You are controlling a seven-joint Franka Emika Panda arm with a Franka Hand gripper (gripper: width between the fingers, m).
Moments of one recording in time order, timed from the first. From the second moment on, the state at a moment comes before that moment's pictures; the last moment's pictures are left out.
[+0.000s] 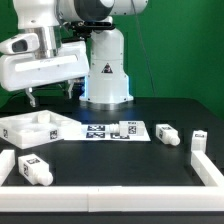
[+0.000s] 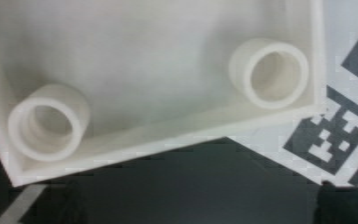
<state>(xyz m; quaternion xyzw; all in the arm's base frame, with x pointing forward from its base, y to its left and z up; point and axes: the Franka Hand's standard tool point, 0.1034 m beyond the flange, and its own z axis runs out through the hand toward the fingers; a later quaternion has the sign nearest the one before) 0.363 -0.191 0.074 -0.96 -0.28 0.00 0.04</state>
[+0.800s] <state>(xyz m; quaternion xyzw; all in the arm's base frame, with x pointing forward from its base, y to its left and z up) 0.358 -0.266 0.033 -0.93 -0.37 0.02 0.02</state>
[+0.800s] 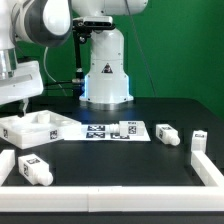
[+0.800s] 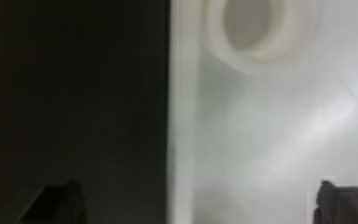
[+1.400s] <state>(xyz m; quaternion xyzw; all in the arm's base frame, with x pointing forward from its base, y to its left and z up) 0.368 -0.247 0.006 -0.95 -0.30 0.04 0.03</state>
